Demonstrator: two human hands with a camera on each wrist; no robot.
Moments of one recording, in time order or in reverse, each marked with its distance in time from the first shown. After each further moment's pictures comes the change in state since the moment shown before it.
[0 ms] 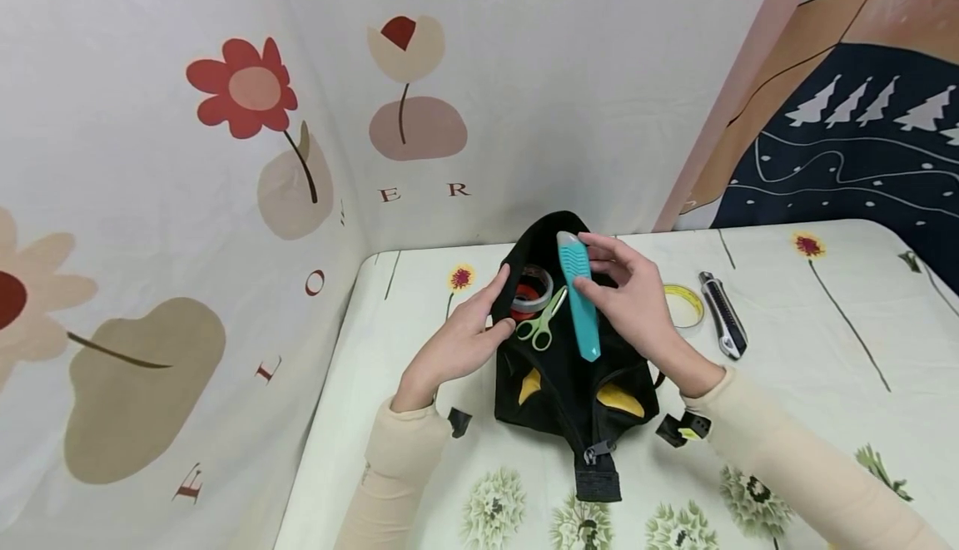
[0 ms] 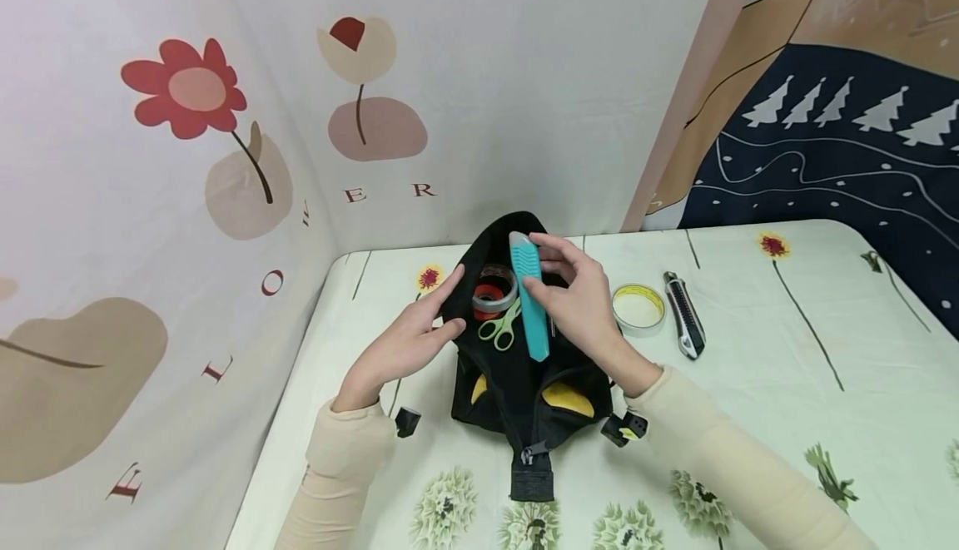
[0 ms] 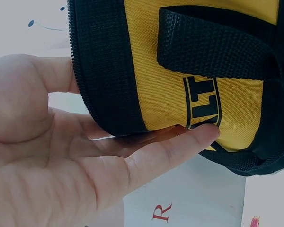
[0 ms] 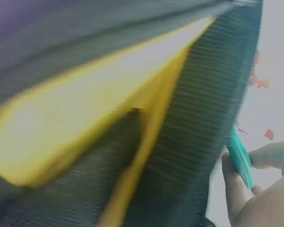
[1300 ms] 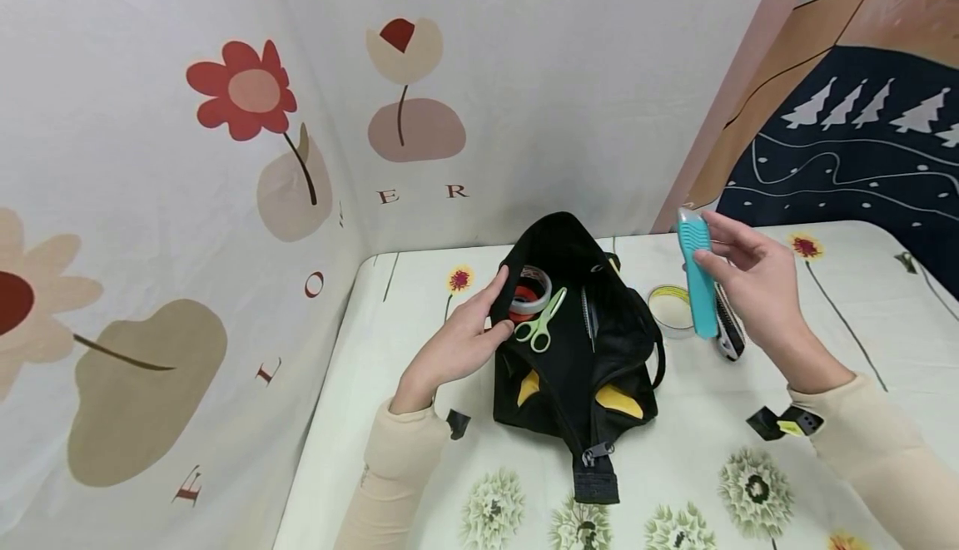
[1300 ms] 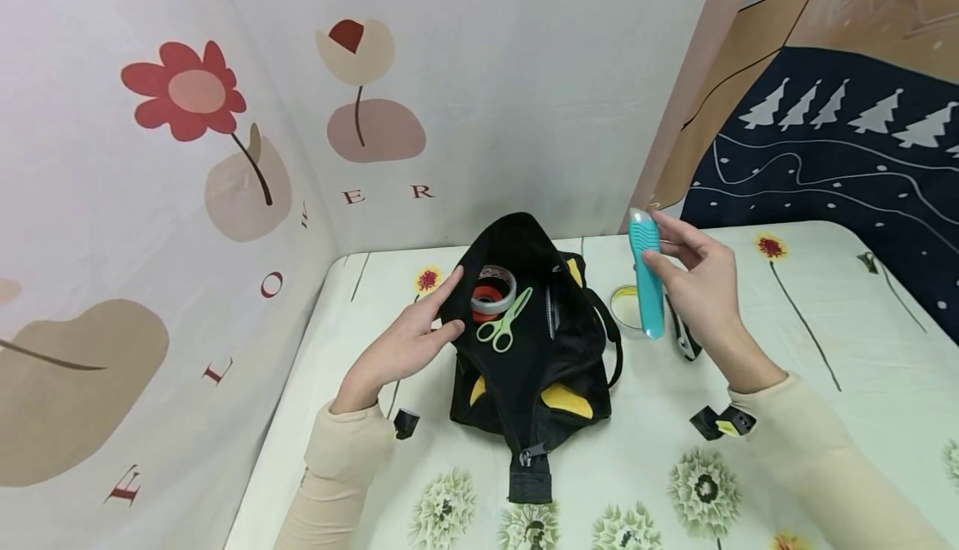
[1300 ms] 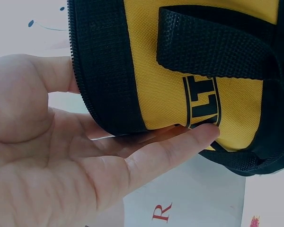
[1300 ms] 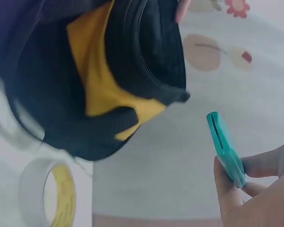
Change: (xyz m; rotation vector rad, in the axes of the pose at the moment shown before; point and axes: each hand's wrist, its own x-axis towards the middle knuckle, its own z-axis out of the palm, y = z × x) left_hand 0.000 -0.001 0.000 0.012 -0.003 0.007; right_hand -0.007 0.001 -0.120 -0.215 0.211 0.157
